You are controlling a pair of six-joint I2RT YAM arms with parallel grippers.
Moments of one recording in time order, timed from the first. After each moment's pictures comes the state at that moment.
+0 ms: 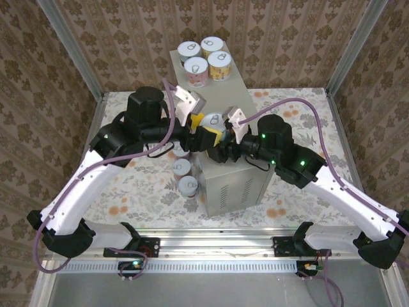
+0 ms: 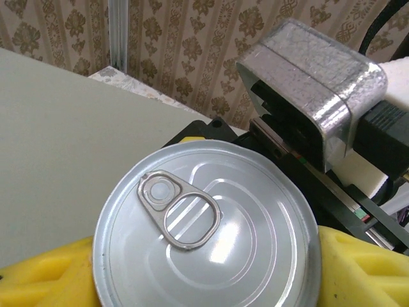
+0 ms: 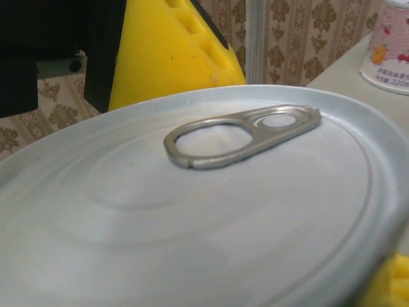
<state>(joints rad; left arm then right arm) -0.82 1.29 1.70 -0.78 0.45 -0.10 0.80 1.13 1.25 -0.34 -0.15 0.04</state>
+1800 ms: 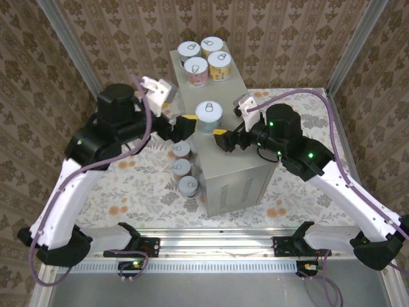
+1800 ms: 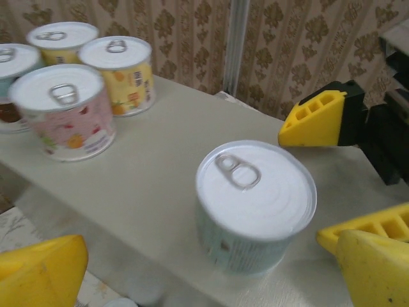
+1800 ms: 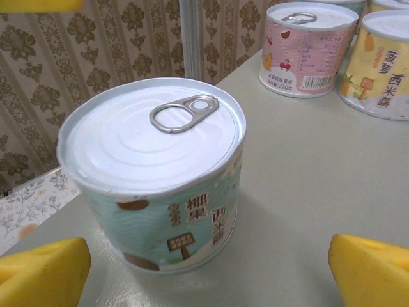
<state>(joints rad) -0.67 1.19 1.73 -0.85 0.22 0.00 0.68 1.16 1.35 -0.46 -0.06 -0.03</state>
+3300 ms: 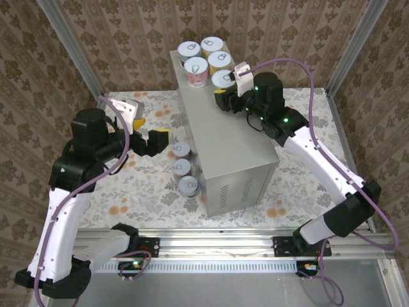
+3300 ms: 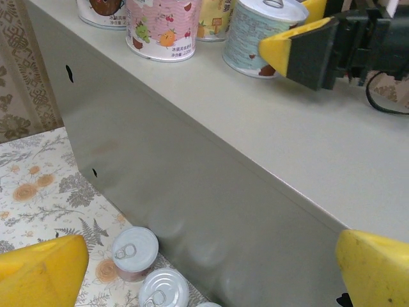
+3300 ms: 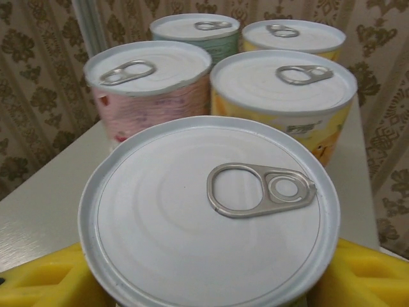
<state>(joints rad) -0.38 0.95 1.43 -0.86 0.39 -0.06 0.49 1.50 1.57 -0.30 -0.03 -0.03</state>
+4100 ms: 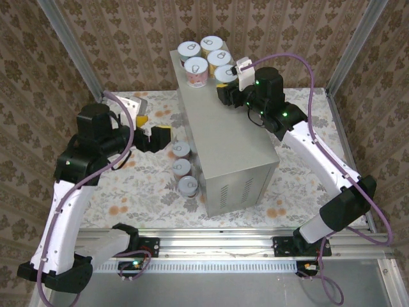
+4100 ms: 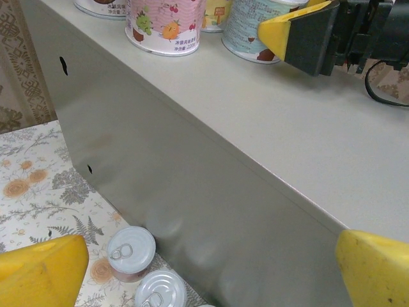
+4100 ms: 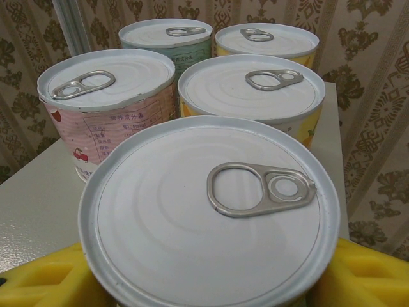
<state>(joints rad) -0.36 1.00 1.43 -0.84 0.41 -0.07 0.46 1.54 1.60 -0.29 -0.04 -0.03</state>
